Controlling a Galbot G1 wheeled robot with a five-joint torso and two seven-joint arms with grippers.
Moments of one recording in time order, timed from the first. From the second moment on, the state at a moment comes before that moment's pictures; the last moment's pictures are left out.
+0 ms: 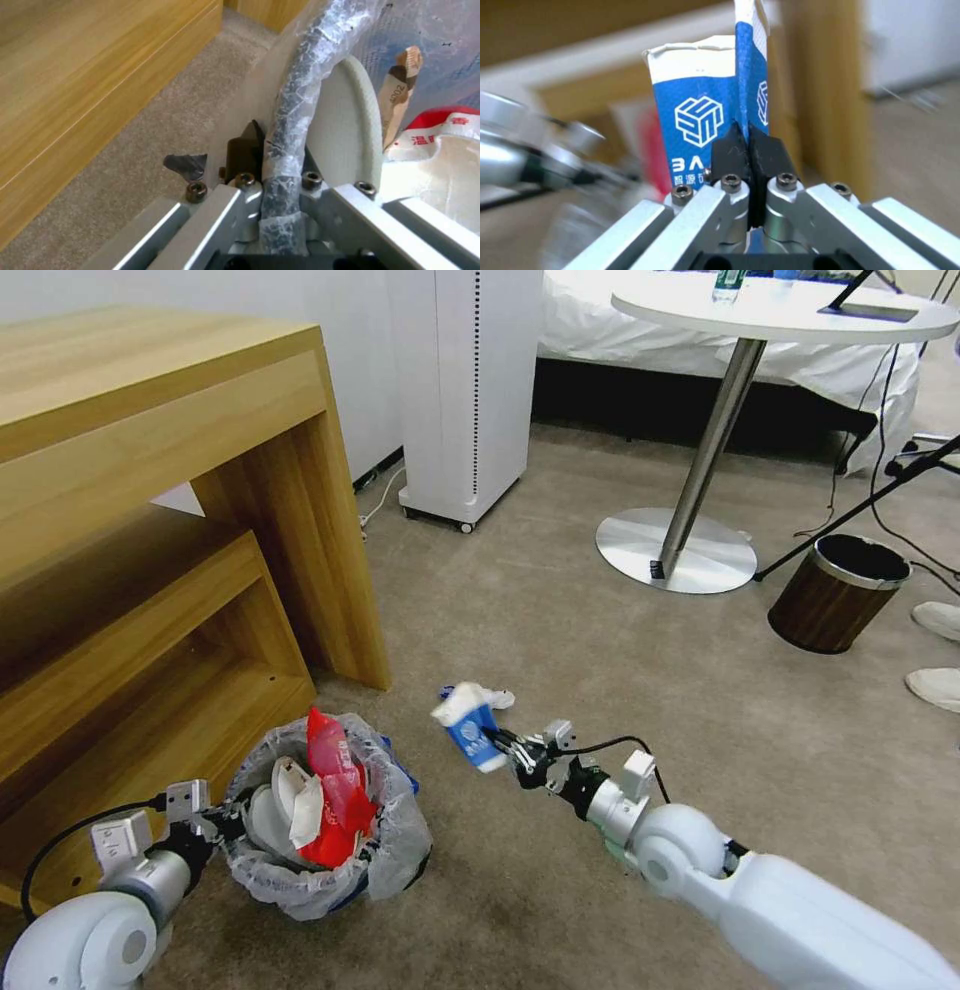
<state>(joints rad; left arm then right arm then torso) 1.59 -1.16 -0.84 -2.10 -0.69 0.65 -0.07 -0.77 0.77 -0.35 1.87 0.97 0.18 -0.31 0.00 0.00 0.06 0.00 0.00</state>
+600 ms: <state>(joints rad) 1.61 -1.19 -0.86 -2.15 -0.69 0.66 -0.08 -0.27 0.98 -0.91 1.81 1.16 0.04 -0.08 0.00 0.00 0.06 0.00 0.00</state>
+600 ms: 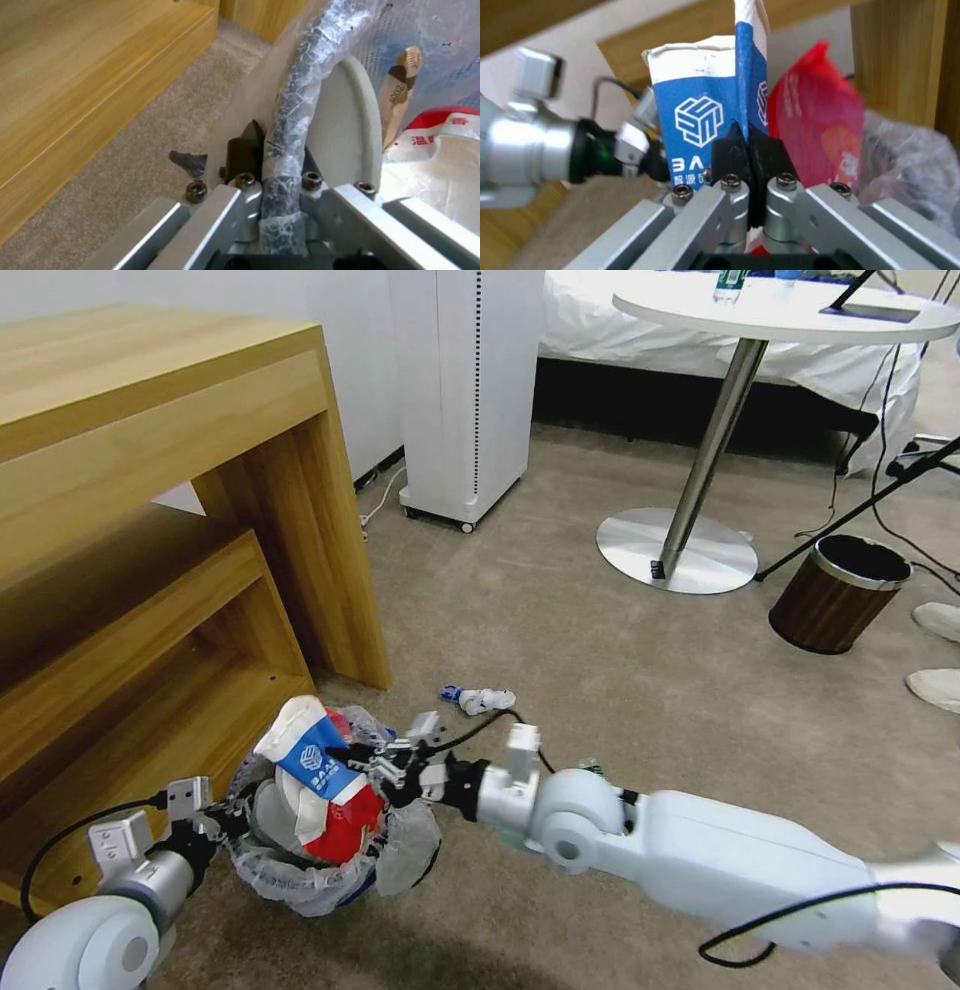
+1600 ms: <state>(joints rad) 1.60 -1.21 -0.85 -2.13 -0.68 0.64 -0.07 -0.27 1.05 -0.97 1.76 1.12 -0.07 0.09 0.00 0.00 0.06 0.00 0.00</state>
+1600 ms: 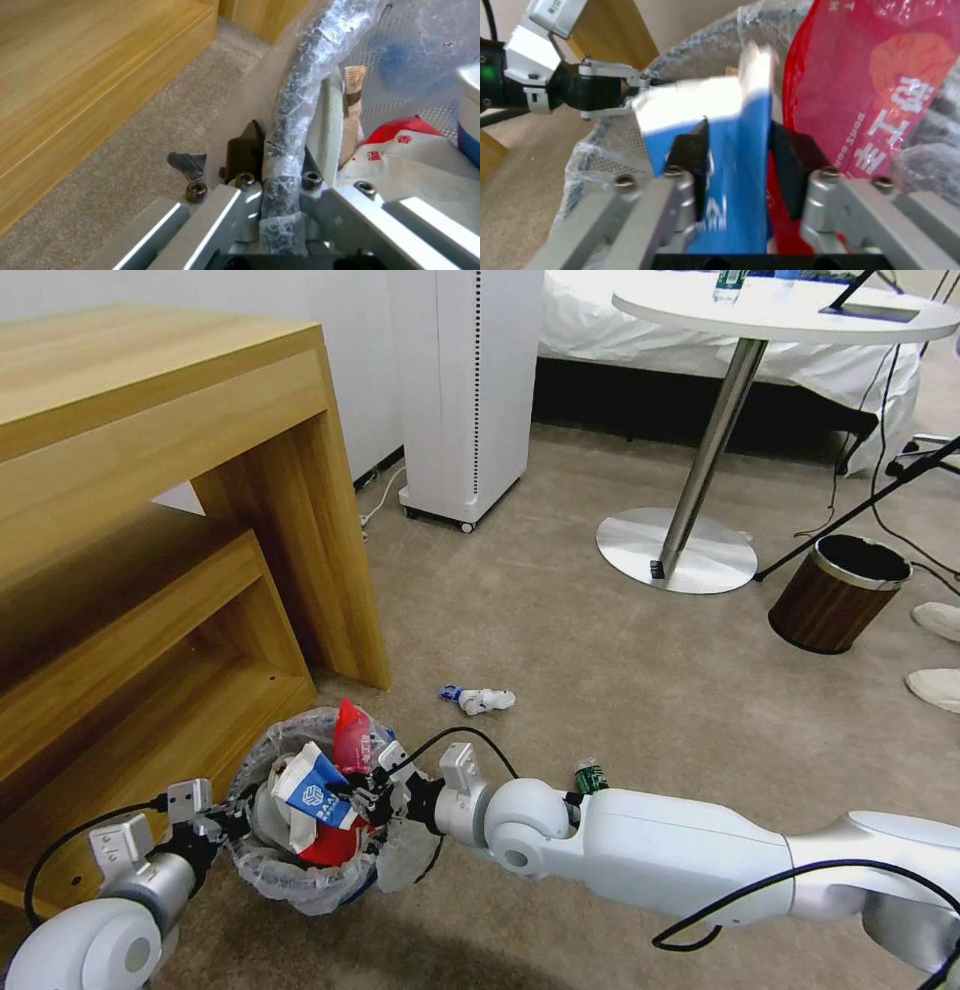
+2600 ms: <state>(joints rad) 1.64 -1.19 -0.87 -2.15 -0.68 0.64 -0.07 -0.64 0.70 -0.26 2.05 1.30 -0.12 0.25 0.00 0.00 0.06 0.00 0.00</state>
